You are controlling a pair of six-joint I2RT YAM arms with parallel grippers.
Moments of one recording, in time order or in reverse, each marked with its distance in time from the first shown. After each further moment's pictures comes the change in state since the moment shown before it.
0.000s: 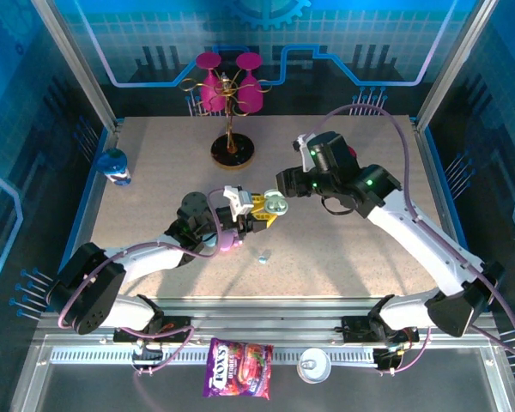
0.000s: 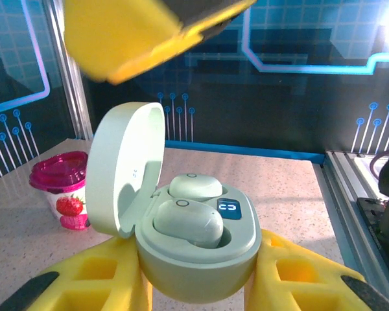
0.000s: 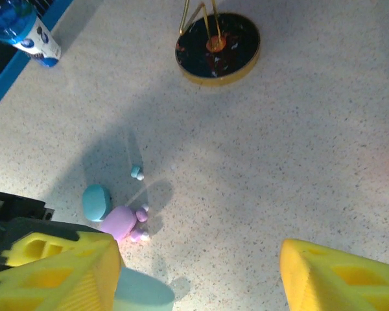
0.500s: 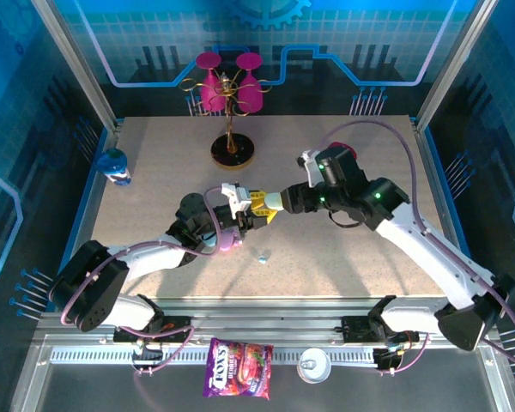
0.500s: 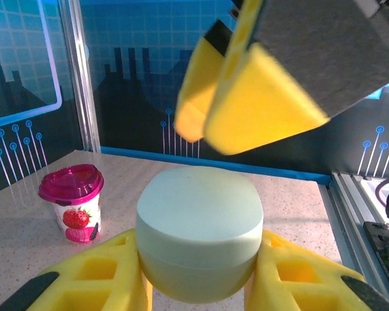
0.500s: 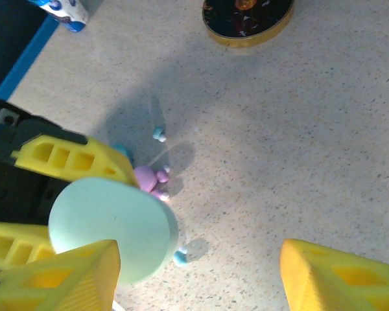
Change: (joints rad) left arm 0.000 0.024 -0.002 0.092 -0.037 -0.074; right arm -0.020 -0.141 -0.163 0.018 -0.132 0.009
